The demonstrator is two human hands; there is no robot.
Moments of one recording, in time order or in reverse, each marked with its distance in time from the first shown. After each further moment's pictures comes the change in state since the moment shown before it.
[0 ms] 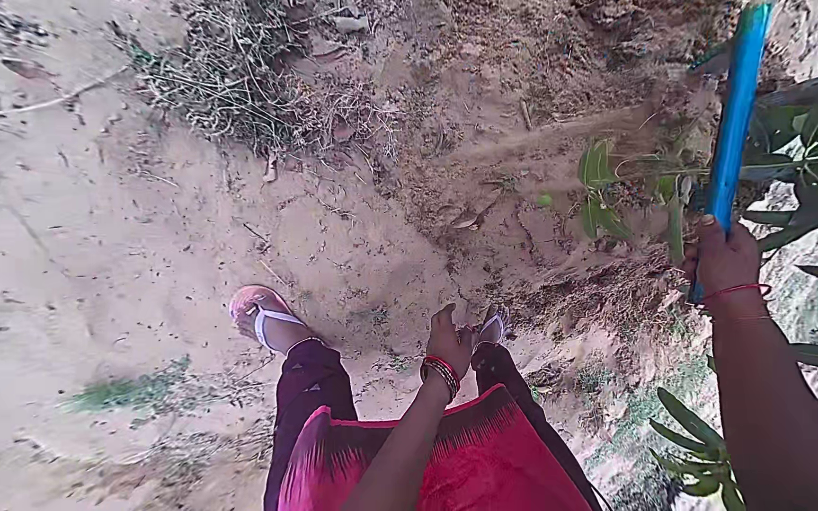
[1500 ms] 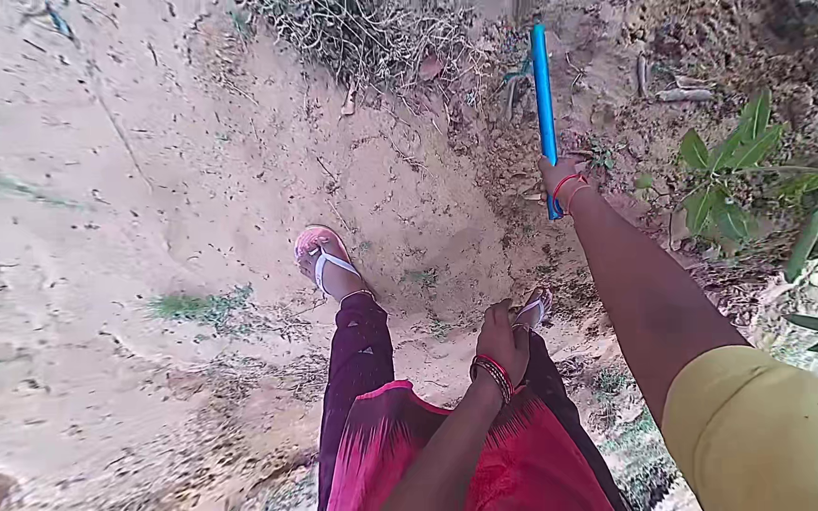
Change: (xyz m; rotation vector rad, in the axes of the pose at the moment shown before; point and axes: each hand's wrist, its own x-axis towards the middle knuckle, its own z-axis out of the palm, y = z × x) left_hand -0.025 -0.035 -0.022 -0.084 -0.073 -0.014; right_hand 0.006 -0.115 0.338 -0.132 -0.625 0.005
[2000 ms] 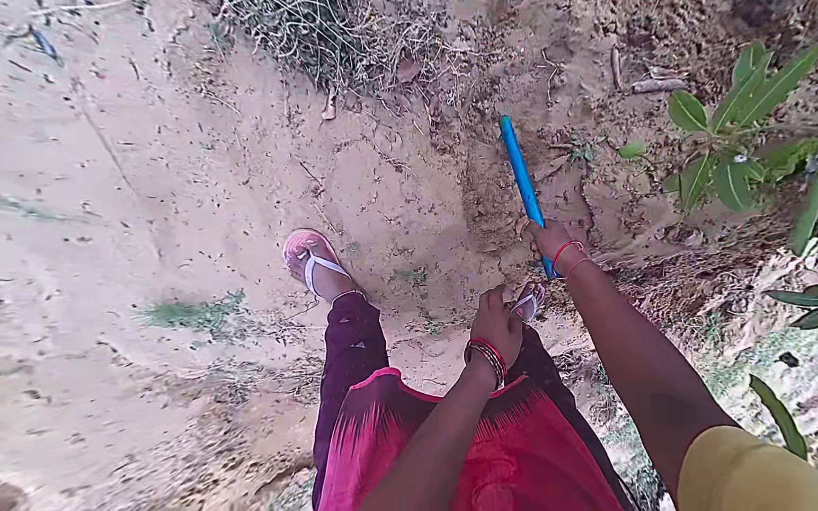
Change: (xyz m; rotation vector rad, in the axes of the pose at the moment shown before) left_hand 0.009 0.016 0.008 0.072 -0.013 0.004; right_hand -0.102 0.076 0.002 0.116 -0.145 0.120
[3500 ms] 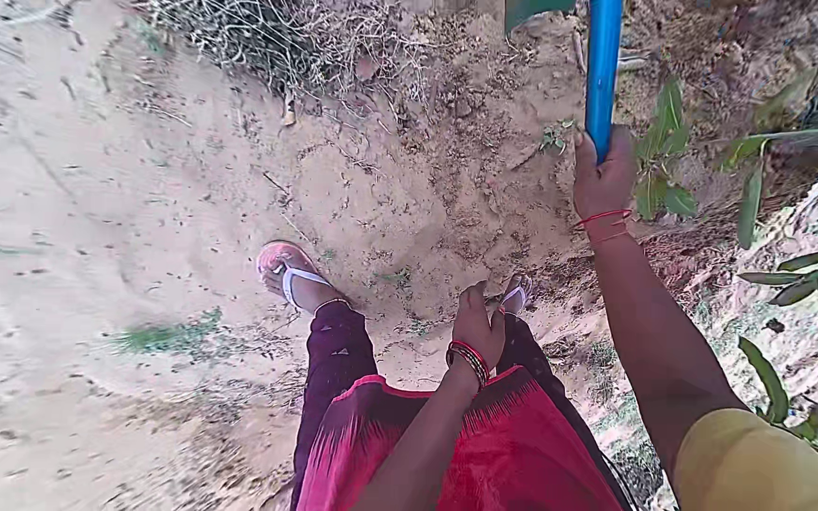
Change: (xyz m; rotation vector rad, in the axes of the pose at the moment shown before) left_hand -0.007 0.004 0.006 0.020 0.051 0.044; right_hand -0.043 -0.031 -0.083 -0.126 0.714 -0.673
